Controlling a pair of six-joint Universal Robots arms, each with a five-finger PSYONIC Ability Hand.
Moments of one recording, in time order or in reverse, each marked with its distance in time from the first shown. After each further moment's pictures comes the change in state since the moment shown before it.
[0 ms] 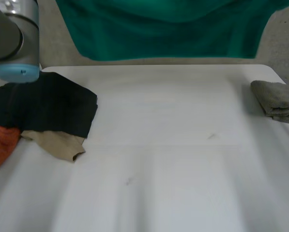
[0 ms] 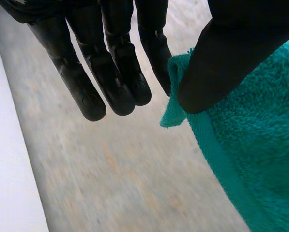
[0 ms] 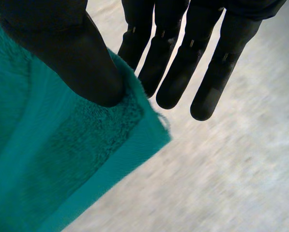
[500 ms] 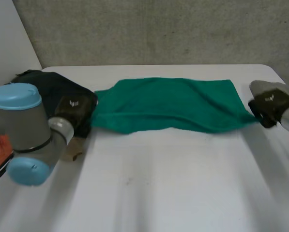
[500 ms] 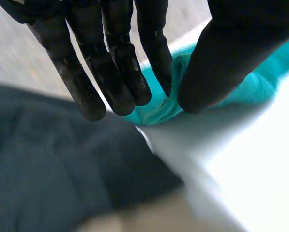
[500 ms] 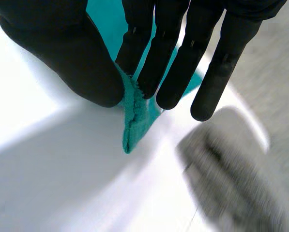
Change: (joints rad) left arm -0.053 0.106 -0.776 -0.276 0.050 0.111; right arm -0.077 0.150 0.246 0.771 -0.135 -0.503; left_hand 0.000 0.002 0.003 0.000 0.000; right_hand 0.000 0.000 0.000 0.000 0.000
